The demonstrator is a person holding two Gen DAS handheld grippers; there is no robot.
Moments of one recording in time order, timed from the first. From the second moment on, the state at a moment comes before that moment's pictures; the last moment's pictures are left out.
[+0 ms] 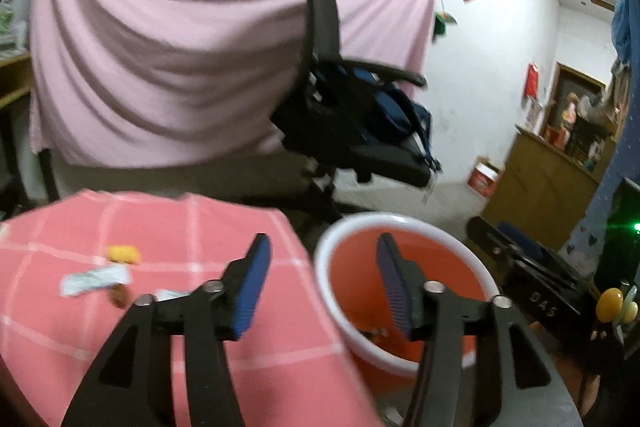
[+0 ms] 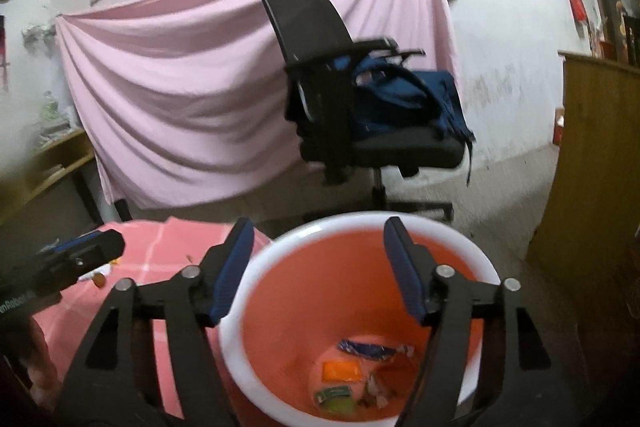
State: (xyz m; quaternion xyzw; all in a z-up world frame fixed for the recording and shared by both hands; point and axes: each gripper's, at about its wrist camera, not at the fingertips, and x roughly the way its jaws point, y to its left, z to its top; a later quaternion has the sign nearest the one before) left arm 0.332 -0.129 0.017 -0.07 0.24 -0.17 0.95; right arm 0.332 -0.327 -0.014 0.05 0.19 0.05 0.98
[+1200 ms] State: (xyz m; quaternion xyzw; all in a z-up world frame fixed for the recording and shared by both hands) left arm 0.297 0.053 -0.006 -0.02 0.15 -0.05 0.99; right arm 0.345 -0.165 -0.015 -0.06 0.11 0.21 0.97
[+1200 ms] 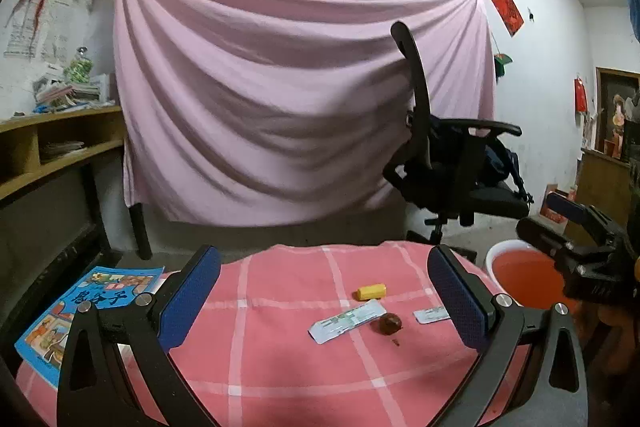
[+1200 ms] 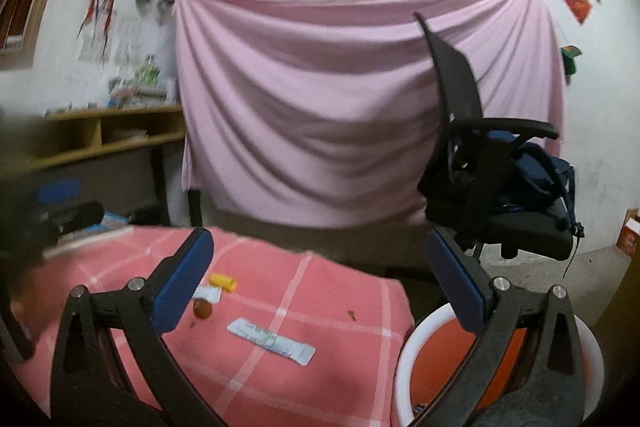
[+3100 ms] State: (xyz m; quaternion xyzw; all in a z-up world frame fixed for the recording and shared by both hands) left arm 0.394 0.015 -0.076 0.08 0.43 -0.14 0.89; right arm 0.400 -0.138 -0.089 -0.10 0.43 0.38 0.82
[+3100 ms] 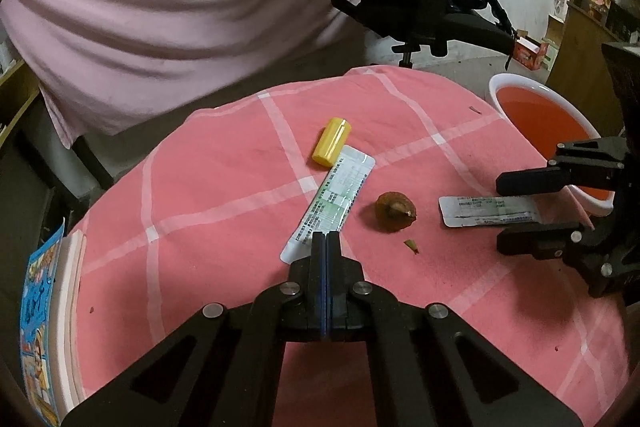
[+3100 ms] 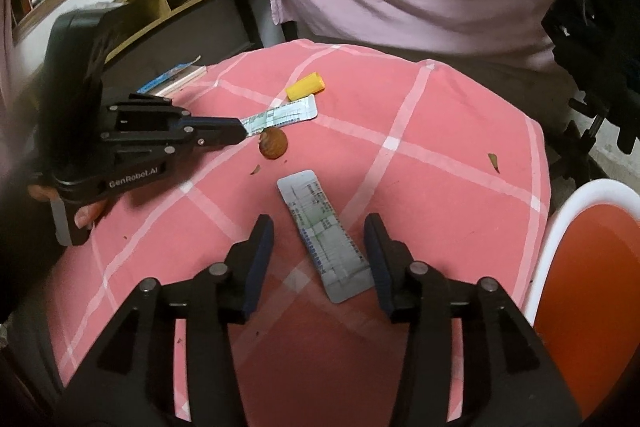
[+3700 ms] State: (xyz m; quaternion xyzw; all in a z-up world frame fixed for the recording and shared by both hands) left arm 0.406 0.020 -0.075 0.07 0.44 -0.14 0.89; right arm 0.396 -0.138 -0.090 -0.10 0.41 0.34 0.84
